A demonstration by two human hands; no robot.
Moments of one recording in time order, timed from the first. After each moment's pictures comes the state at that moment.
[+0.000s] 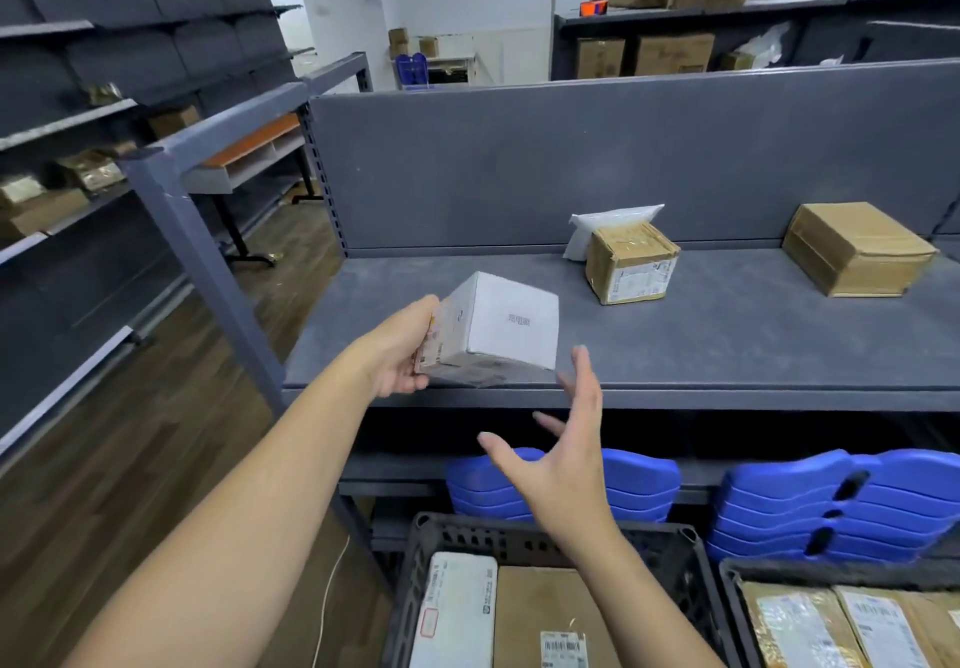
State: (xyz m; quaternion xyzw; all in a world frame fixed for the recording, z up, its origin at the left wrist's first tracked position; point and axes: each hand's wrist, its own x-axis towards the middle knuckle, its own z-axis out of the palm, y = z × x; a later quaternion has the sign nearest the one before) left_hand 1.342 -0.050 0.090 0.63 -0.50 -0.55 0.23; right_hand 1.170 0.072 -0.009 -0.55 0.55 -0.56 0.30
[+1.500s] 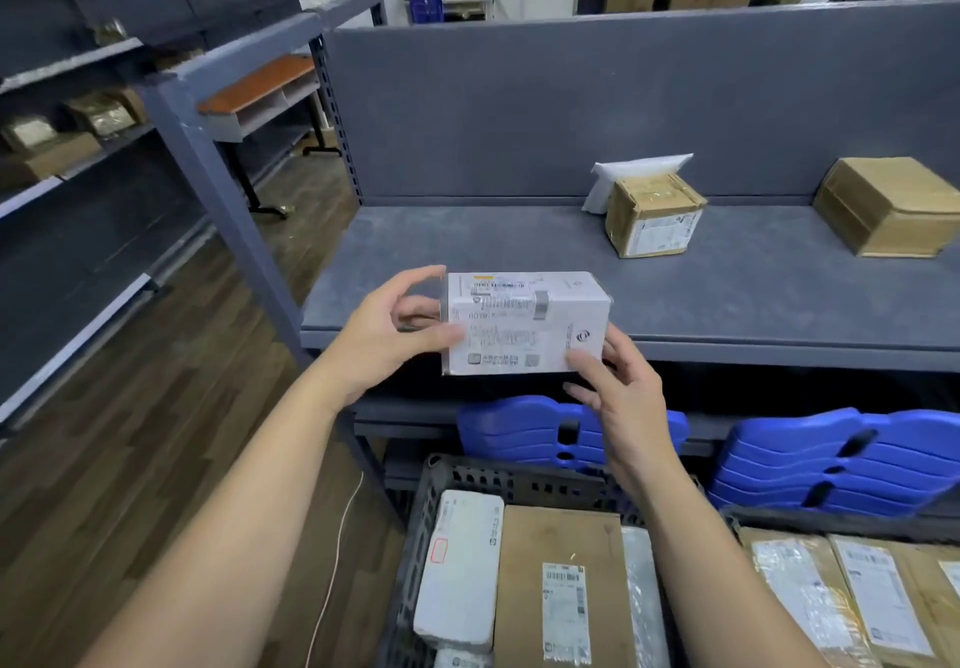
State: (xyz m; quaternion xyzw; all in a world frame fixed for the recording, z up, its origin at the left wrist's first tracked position) left_hand 1.388 0.014 0.062 0.46 -0.64 -0.47 0.39; right_hand 1.133 0.075 0.005 -0.39 0.50 -0.60 0.49
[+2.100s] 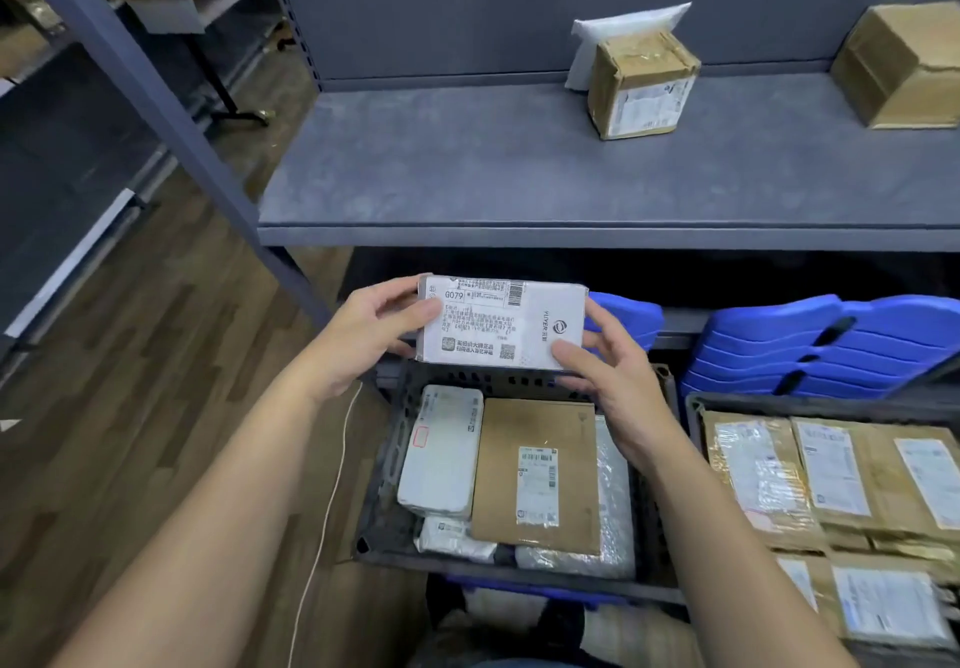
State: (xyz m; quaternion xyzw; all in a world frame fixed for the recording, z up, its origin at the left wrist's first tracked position) left_hand 1.351 0.088 0.000 0.54 -0.57 -0.54 0.31; right_hand 1.082 0.140 -0.063 -0.39 0.53 -0.48 0.58
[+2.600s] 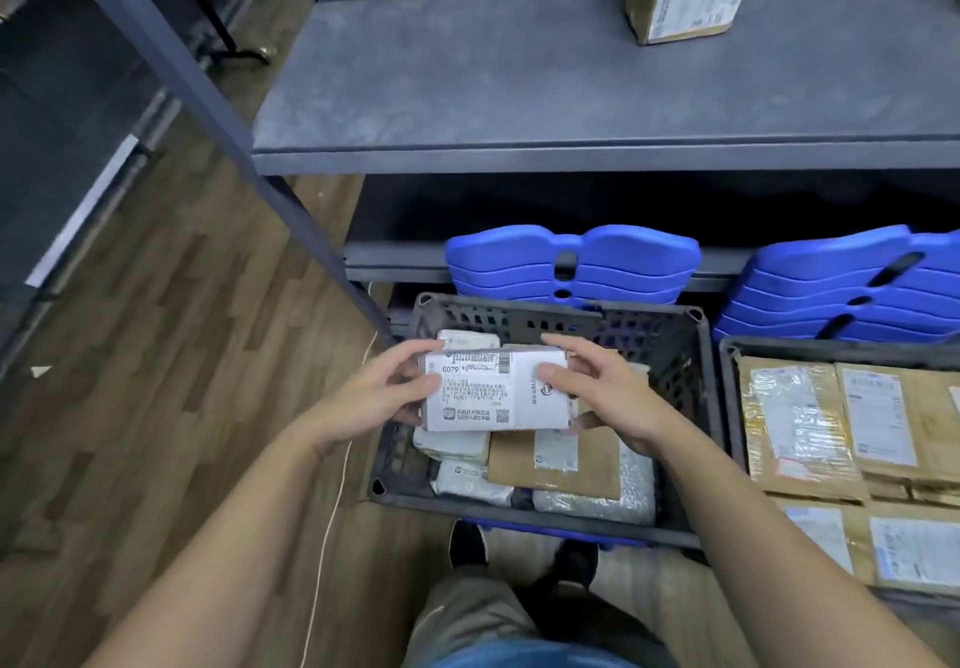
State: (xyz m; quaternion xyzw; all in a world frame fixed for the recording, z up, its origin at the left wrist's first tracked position) left_hand 1.390 0.158 -0.111 0.59 -0.51 -0.60 0.17; right_hand 1.090 0.167 -0.141 -0.42 0.54 -0.28 0.67
